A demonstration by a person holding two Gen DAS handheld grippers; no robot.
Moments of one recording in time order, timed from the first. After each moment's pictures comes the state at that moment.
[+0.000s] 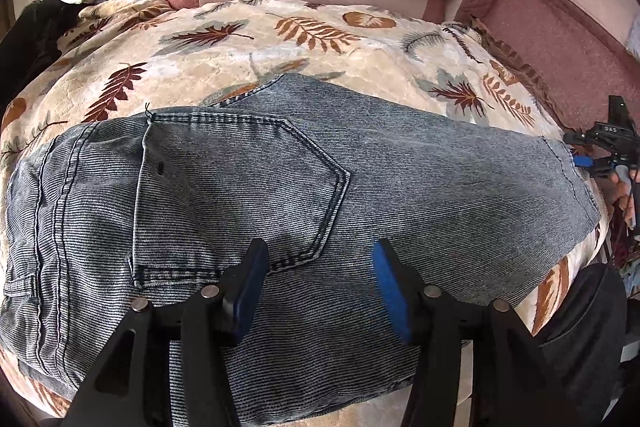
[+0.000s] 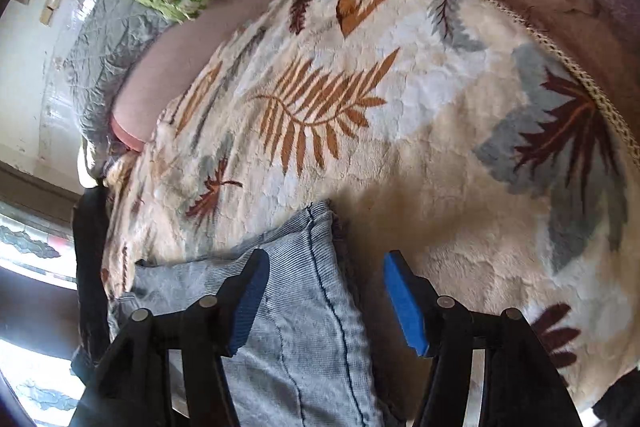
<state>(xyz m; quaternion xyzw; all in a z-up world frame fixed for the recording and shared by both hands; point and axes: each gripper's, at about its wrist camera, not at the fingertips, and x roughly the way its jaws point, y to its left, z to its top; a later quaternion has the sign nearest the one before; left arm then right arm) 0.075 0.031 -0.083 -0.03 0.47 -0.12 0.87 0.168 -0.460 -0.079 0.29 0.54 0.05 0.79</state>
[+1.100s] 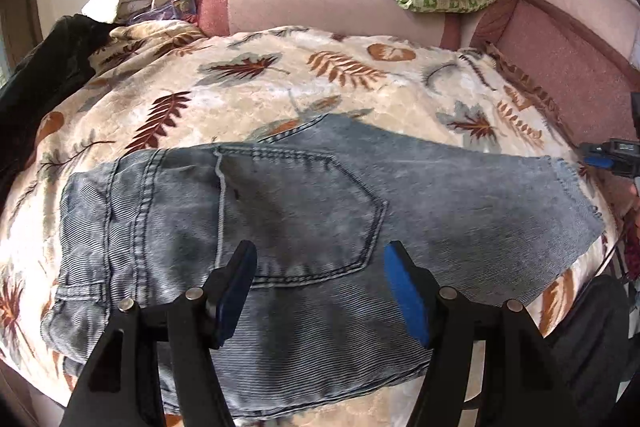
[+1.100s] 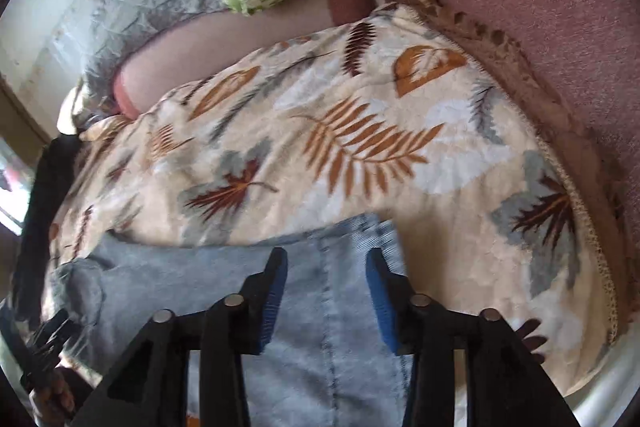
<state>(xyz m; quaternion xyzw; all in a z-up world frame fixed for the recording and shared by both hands) 0.061 0.060 -0.058 -0.02 0.45 -0.07 0.89 0.140 -0.390 -0.017 0.15 0.49 0.05 0.86</state>
